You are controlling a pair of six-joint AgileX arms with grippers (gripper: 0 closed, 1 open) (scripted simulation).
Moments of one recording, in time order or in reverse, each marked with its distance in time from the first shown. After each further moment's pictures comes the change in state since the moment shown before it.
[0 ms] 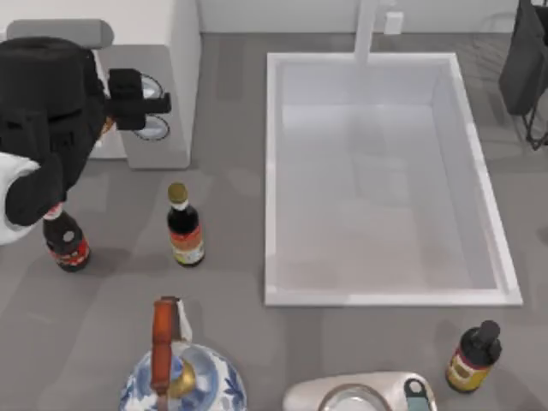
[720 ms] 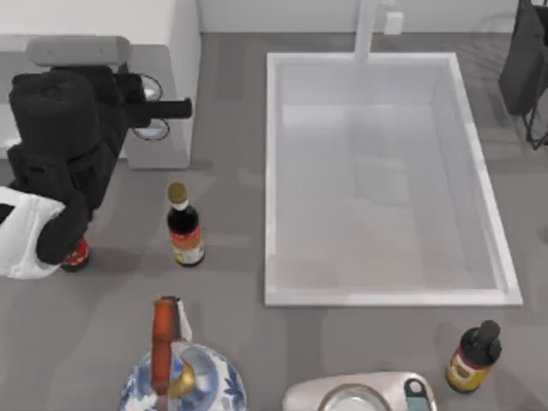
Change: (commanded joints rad) left arm 0.028 0.277 -0.011 0.466 0.069 -0.008; right arm 0.000 0.000 0.000 0.000 0.000 0.000
